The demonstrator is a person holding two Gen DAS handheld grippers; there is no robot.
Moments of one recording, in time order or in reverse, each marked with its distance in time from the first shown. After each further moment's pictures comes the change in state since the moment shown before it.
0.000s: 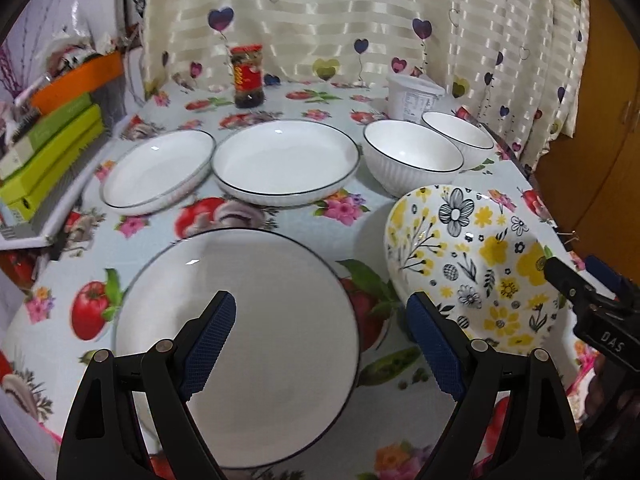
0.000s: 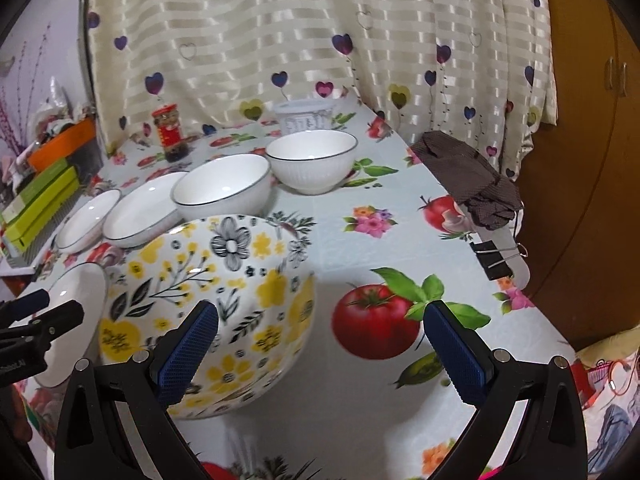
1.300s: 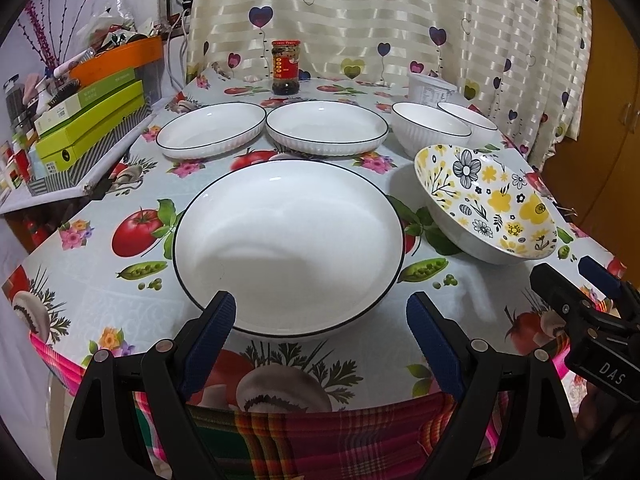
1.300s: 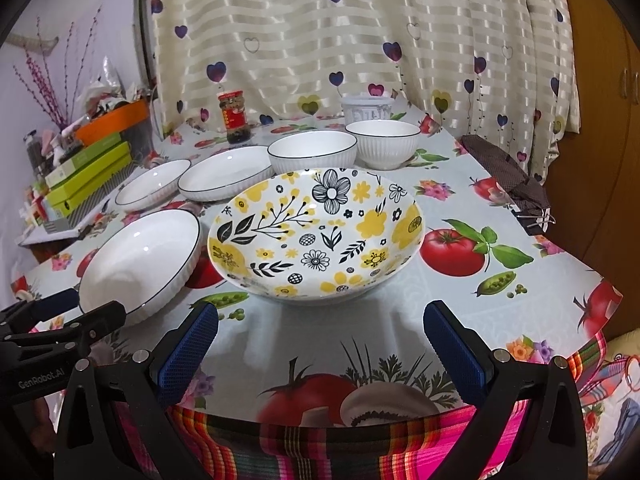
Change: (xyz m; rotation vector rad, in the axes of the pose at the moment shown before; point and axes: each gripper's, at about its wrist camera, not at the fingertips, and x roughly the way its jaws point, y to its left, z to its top) left arm -0.046 0.029 -0.078 -0.040 -0.049 0.059; right arm -0.051 0.066 -0.065 -0.064 -0.039 0.111
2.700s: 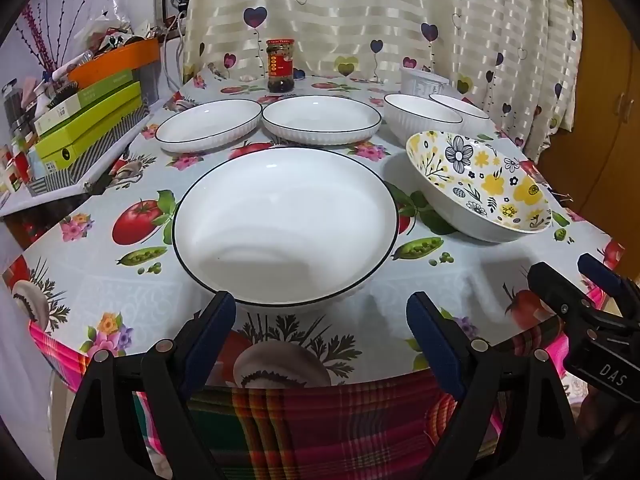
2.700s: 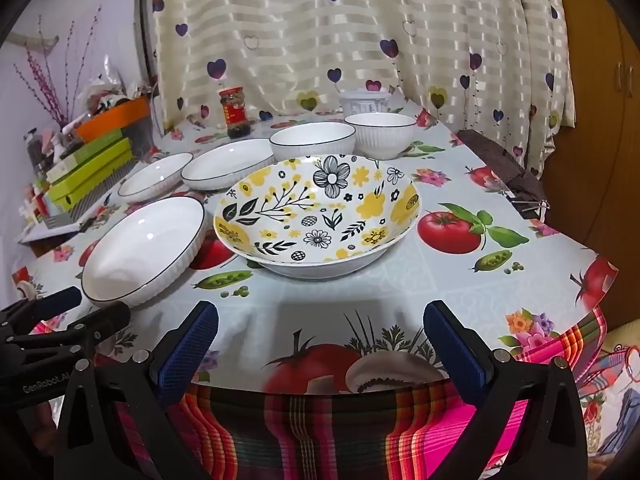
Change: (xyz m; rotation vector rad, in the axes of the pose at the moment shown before) left arm -0.006 -0.003 -0.017 0.026 -0.005 0.000; right arm -0.010 0.003 -0.017 0.005 -0.001 -0.013
